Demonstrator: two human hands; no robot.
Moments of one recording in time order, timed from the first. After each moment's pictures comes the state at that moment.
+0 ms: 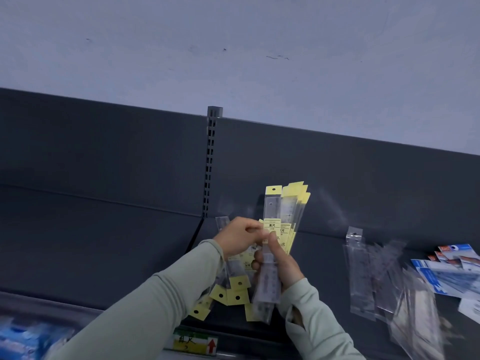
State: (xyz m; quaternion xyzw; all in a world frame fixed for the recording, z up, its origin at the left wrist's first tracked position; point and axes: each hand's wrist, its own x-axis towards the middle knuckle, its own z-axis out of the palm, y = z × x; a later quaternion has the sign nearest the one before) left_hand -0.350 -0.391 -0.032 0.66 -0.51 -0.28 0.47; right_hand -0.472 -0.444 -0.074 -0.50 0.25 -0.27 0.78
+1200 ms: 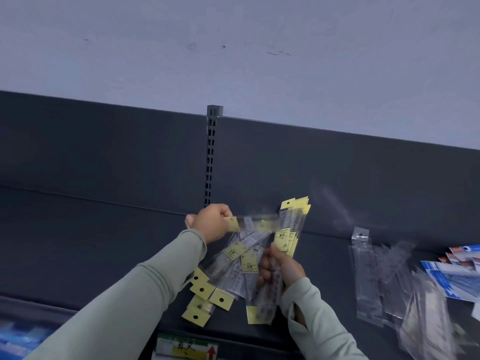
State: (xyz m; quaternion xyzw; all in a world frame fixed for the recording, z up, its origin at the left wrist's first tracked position) left_hand -0.298 -0.393 -0.032 0.85 -0.39 -0.07 0.34; right_hand -0.466 -0.457 -0.081 -0.39 0.34 -0.27 0.81
